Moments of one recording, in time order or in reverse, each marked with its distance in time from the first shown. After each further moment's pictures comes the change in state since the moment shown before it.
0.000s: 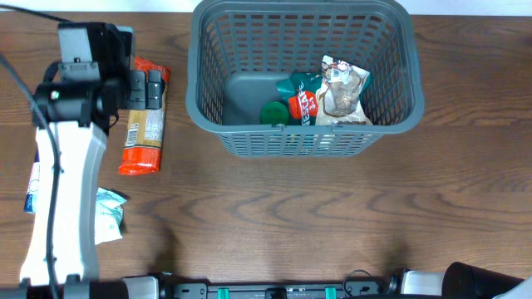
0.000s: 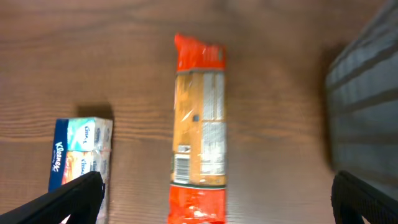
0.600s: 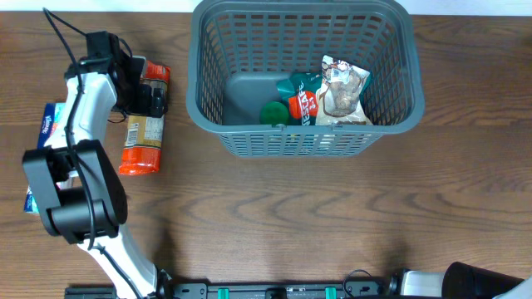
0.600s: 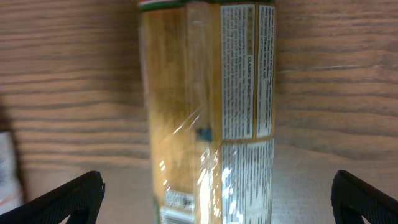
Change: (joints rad) left arm 0.102 0.477 0.001 0.149 0.087 0.101; right arm 0.000 0.000 0.000 0.000 0.000 0.000
